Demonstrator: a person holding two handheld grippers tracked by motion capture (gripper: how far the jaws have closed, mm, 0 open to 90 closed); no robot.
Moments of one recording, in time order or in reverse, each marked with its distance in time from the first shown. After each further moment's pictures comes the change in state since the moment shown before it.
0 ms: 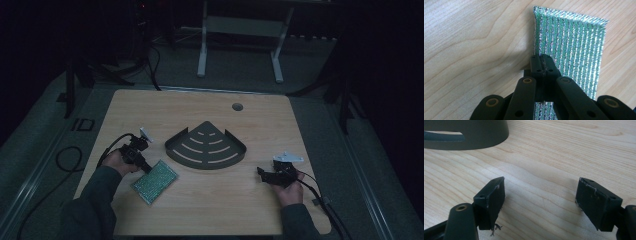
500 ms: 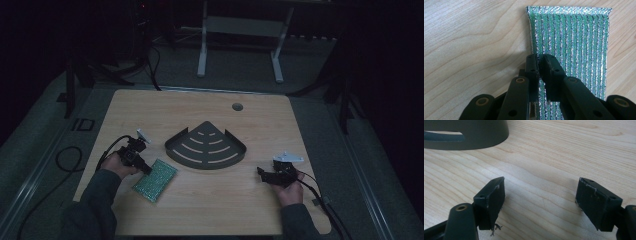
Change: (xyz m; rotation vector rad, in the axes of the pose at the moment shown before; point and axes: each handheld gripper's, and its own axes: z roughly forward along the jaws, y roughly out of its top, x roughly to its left) left arm 0.004 -0.006 0.006 -0.021 0.010 -0.038; right arm 0.000 0.000 0.000 -0.001 0.000 0.000
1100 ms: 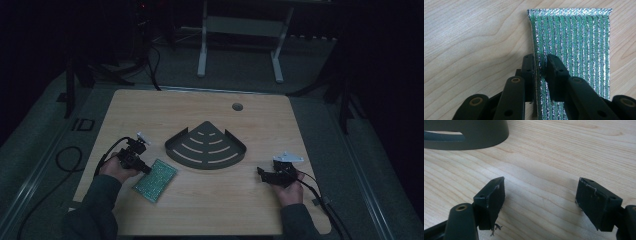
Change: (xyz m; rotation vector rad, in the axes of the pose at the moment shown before) left arm -0.012 -0.009 -0.003 -0.066 0.099 0.016; right arm 0.000 0.000 0.000 0.000 0.000 0.000
